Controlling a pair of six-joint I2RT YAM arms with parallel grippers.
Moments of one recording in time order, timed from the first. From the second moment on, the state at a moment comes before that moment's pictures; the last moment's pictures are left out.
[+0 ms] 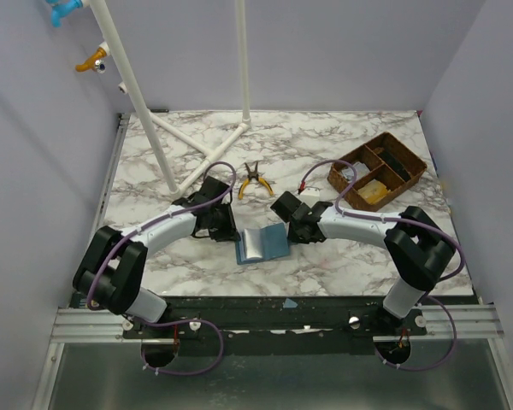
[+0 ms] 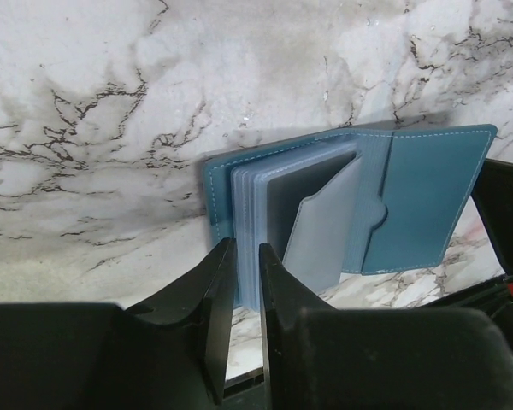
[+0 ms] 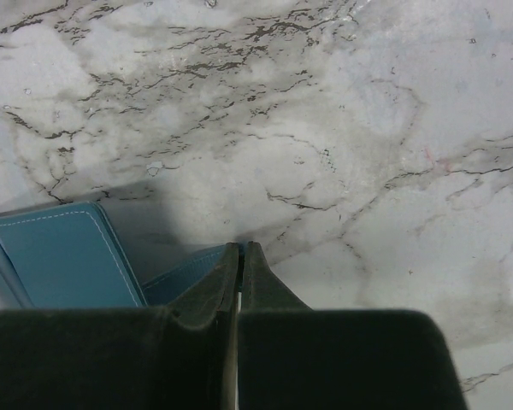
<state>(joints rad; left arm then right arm) -0.50 1.46 0.80 -0.41 0.22 -0.73 0.84 1.70 1.00 -0.51 0.42 0.91</state>
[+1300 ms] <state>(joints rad) -0.68 1.71 1.07 -0.40 0.24 -0.76 0.84 1.37 1.08 -0.57 0.41 0.89</state>
